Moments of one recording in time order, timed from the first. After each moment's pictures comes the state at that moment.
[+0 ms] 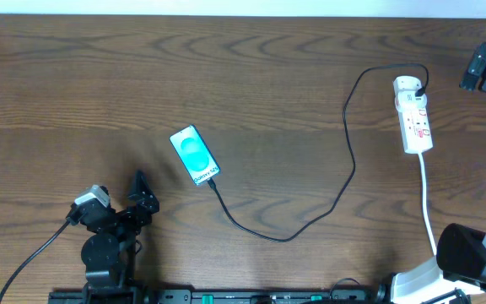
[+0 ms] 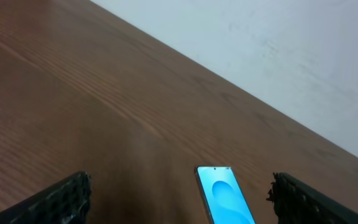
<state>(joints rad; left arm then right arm) 0.05 0.01 0.09 -0.30 -0.08 -0.49 -0.29 1.76 2.41 -1.70 0.06 0.15</state>
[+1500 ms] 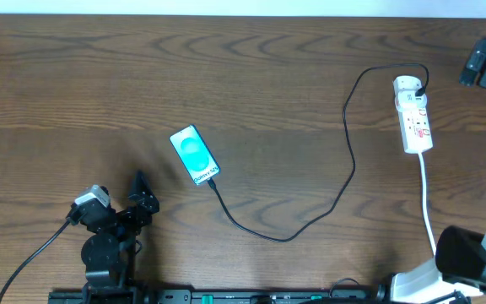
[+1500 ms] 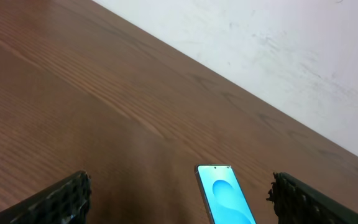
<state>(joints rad) 0.05 0.01 0.09 -0.30 -0.08 -0.49 -0.26 1.74 2.34 -1.58 0.09 0.17</state>
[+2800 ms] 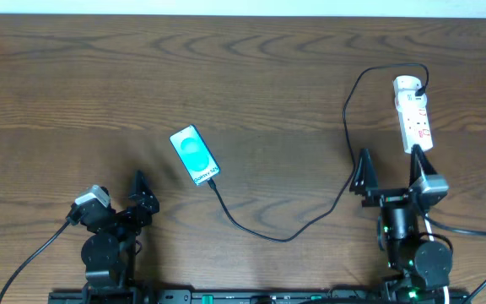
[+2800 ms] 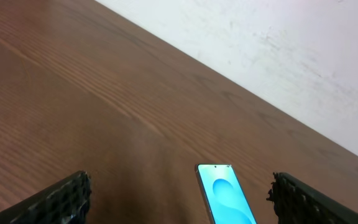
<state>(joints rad) 0.05 0.01 0.09 -0.31 -0.08 -0.49 0.19 0.31 0.07 0.47 0.08 0.19</state>
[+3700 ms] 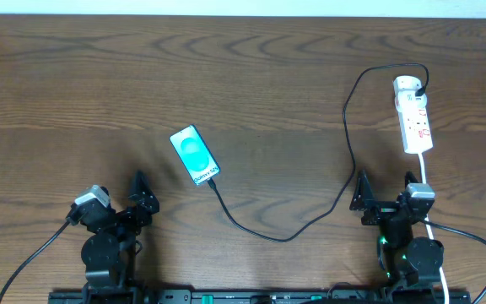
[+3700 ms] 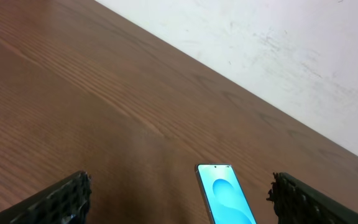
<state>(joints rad) 0.05 0.01 0.09 -0.31 -0.08 -0.49 0.07 0.02 0.01 -0.07 0.03 0.19</state>
